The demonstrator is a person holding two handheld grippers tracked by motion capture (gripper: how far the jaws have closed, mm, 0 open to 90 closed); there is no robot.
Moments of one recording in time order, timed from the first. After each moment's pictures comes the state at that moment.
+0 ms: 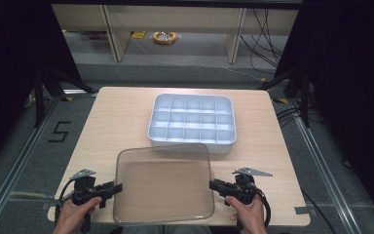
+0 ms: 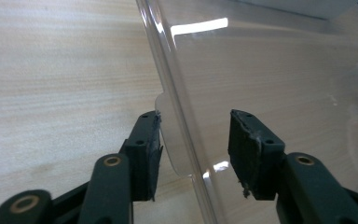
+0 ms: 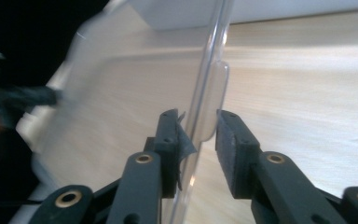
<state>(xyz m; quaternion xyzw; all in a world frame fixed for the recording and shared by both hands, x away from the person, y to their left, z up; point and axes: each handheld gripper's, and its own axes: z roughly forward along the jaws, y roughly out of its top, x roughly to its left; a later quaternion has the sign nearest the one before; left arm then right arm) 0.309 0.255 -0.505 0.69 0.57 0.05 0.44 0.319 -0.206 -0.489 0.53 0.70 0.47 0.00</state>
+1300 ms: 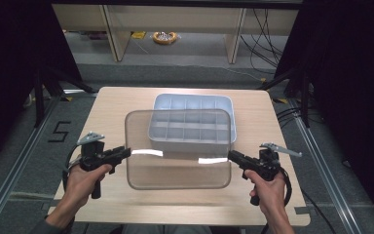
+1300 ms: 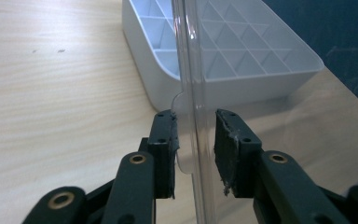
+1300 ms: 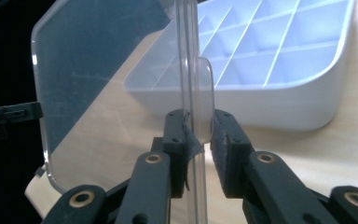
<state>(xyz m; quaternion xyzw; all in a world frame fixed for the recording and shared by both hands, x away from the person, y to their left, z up) 0.357 0.212 -0.402 0.69 0.53 0.12 0.47 0.349 -0.246 -0.415 0.54 0.64 0.54 0.05</state>
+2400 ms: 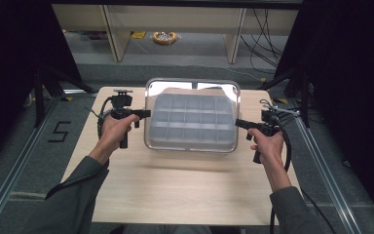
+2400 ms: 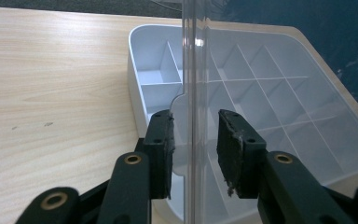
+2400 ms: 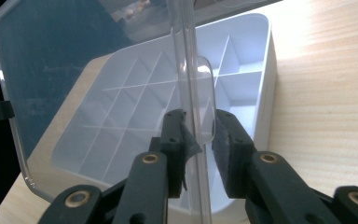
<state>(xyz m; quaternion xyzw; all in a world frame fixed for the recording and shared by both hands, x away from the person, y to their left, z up) 0.496 0.164 -0.377 0.70 0.57 0.11 0.42 0.459 -0.266 -0.392 0.61 0.63 0.48 0.07</state>
